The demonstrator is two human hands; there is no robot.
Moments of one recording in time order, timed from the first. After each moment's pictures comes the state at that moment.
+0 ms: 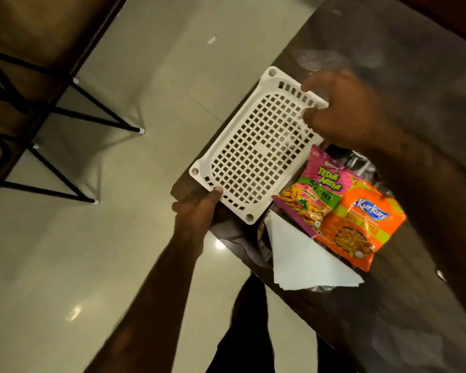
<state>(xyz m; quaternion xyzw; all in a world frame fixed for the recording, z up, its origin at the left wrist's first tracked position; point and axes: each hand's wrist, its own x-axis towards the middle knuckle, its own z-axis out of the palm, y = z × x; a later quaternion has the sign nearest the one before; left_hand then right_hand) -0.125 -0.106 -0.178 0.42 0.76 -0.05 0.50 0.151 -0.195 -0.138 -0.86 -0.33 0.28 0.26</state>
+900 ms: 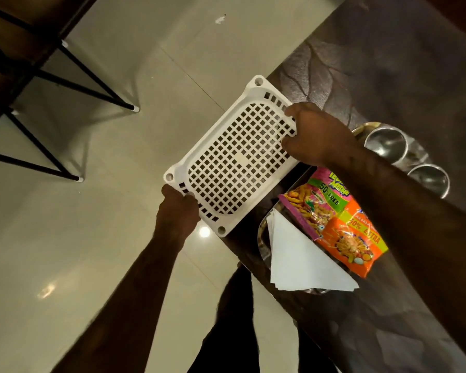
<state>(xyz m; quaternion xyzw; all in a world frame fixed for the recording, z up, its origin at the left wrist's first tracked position) -0.154 -0.087 -0.194 0.53 0.70 -0.08 0.48 0.114 -0.163 -0.171 -0.84 -0.39 0.37 0.09</state>
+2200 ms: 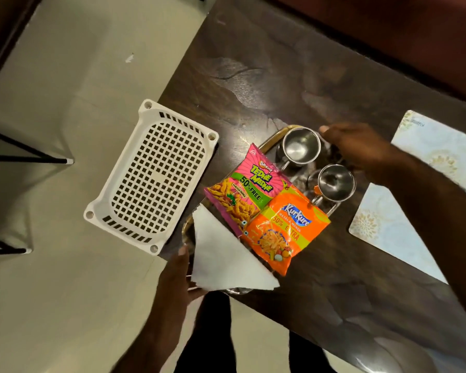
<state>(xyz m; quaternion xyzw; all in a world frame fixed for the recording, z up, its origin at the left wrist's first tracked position) -0.140 -0.233 -0.155 0.42 0.63 -0.08 0.65 0.202 -0.394 -0.160 -0.83 0.01 0.38 0.40</state>
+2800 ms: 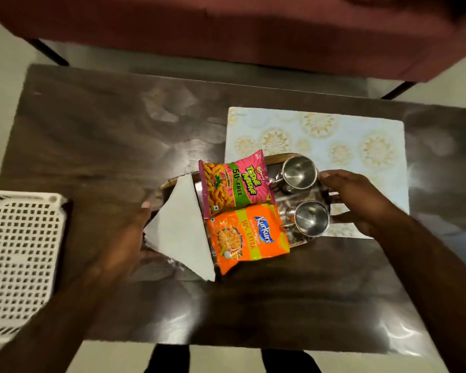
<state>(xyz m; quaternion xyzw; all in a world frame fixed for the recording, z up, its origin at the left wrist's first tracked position) 0.054 -0.333 -0.160 0.61 0.46 -0.22 0.61 0.157 -0.716 -0.140 -0.75 0.29 0.30 0.51</state>
